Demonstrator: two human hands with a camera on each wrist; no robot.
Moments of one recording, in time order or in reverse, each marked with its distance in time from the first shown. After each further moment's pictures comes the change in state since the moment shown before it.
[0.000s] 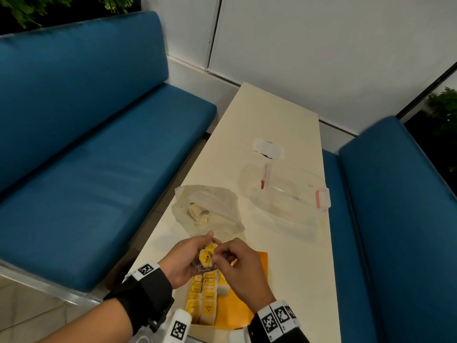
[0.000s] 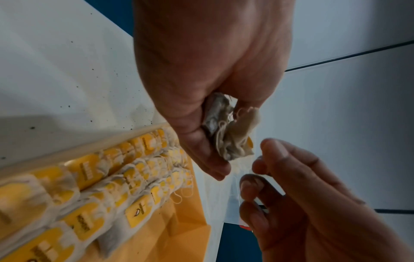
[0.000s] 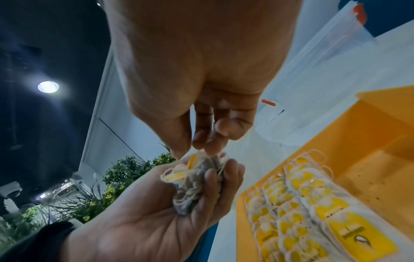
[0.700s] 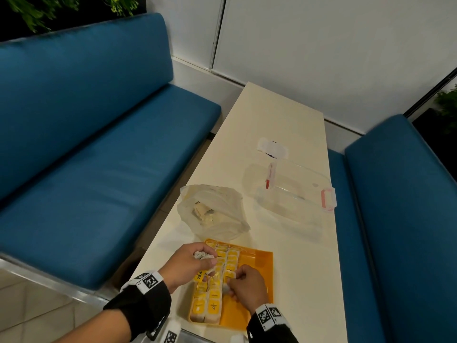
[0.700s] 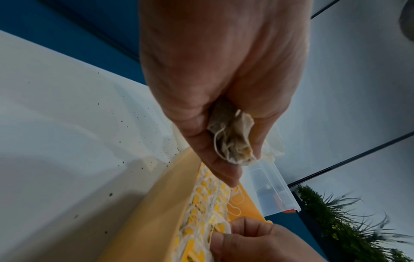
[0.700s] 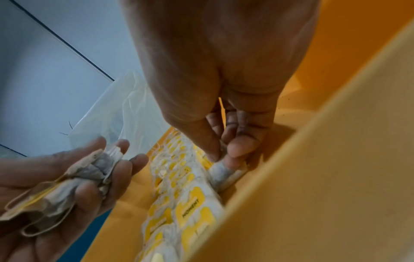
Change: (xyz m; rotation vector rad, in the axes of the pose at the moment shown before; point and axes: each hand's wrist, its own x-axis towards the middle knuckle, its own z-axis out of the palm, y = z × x) left_hand 0.006 -0.024 -0.037 0.675 0.093 0.271; right_hand -0.009 0.092 0.026 -0.037 -0.023 0.676
